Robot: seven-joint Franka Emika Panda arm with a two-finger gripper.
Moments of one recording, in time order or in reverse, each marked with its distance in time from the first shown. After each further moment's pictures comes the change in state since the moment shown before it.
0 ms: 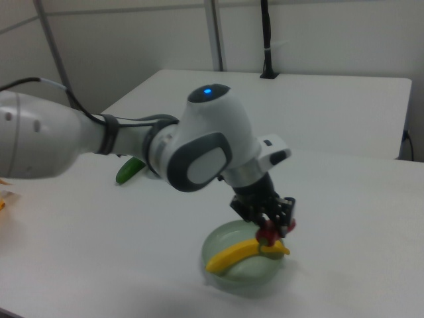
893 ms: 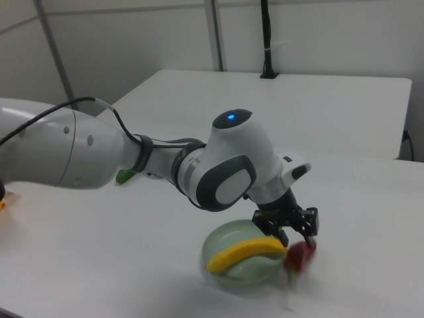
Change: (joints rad) arm -0.038 0.179 0.015 0.091 -0.001 0.126 -0.089
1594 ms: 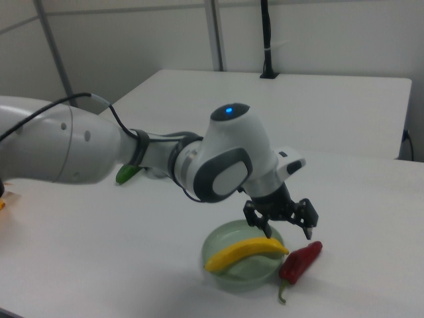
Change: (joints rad) arm -0.001 -0.007 0.028 0.018 0.000 -0.058 0.027
